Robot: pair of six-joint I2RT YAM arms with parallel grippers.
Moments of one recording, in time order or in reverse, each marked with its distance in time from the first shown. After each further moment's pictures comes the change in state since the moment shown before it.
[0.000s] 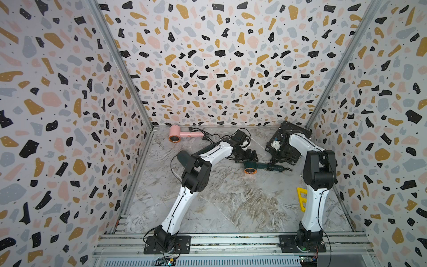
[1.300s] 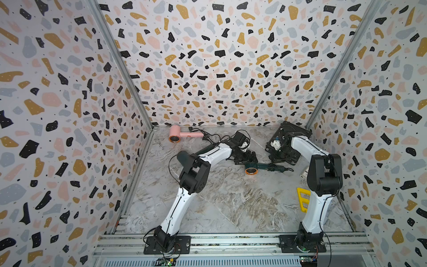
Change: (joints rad) left arm -0.001 -0.060 -0.120 0.080 -0.004 -0.029; right arm 0.009 -0.114 -0.128 0.102 -0.115 0.106
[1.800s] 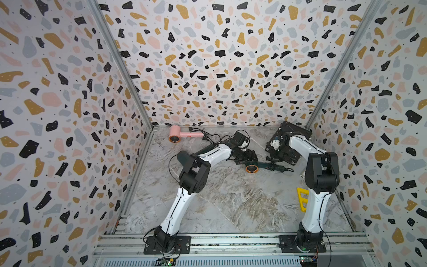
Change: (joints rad) left arm 0.002 -0.004 -0.033 0.087 0.004 -0.077; right arm 0.004 0.045 0.042 -0.004 0.034 0.037
